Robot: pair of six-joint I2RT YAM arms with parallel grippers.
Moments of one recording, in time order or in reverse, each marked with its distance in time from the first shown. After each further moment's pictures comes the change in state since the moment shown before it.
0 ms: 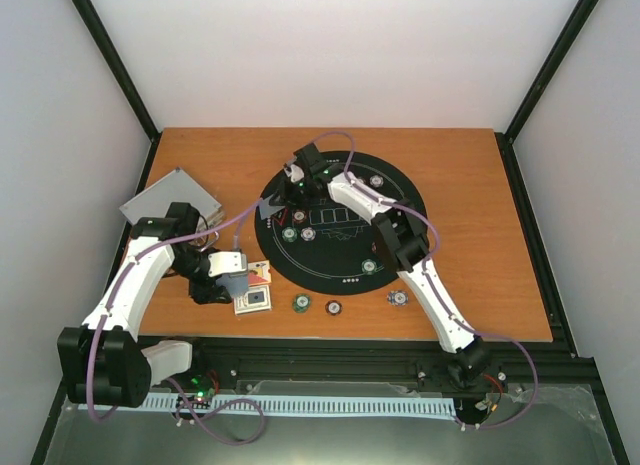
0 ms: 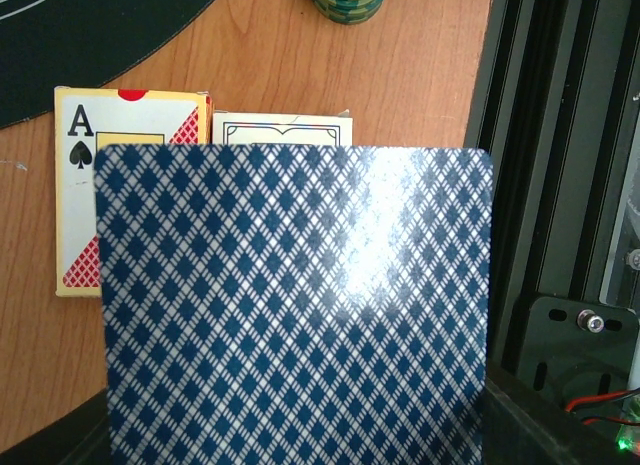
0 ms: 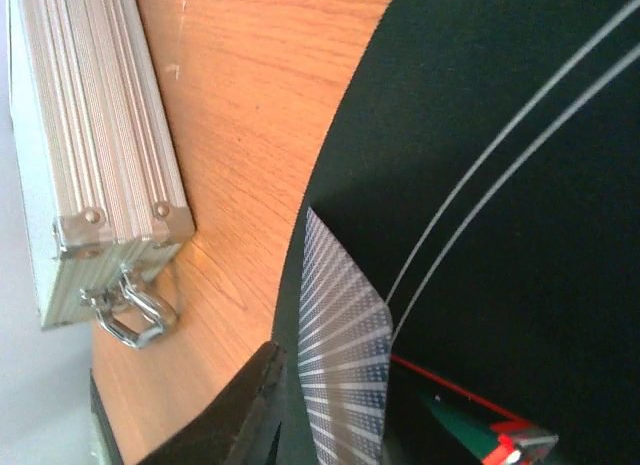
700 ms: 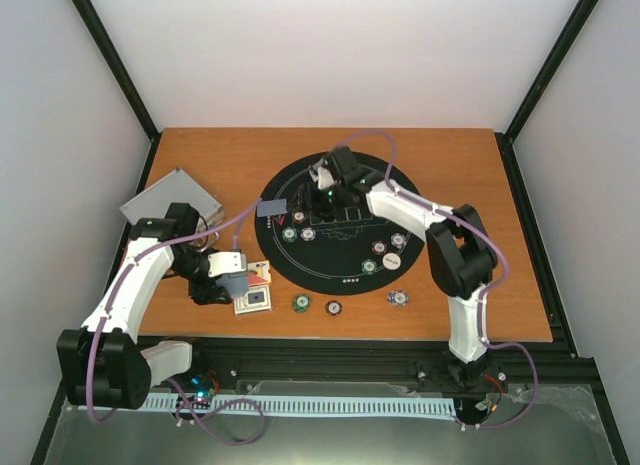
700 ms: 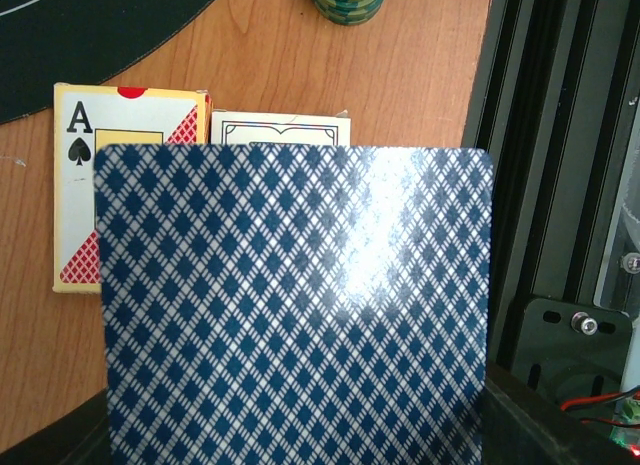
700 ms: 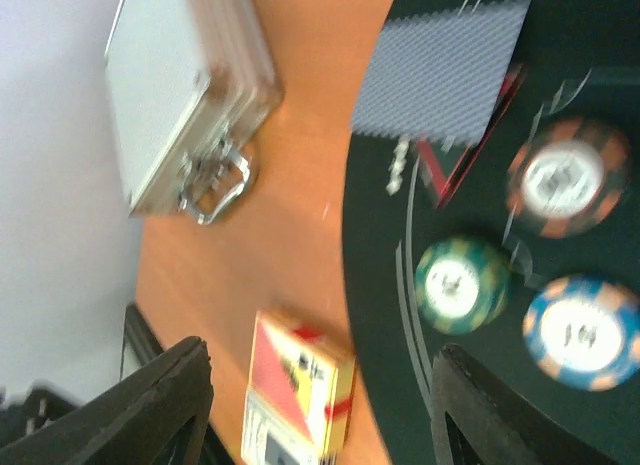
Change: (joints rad) left arm 0.000 -0.010 0.000 -0.006 0.000 -0.014; right arm -0.022 -0.568 -0.630 0.062 0.077 -0.045
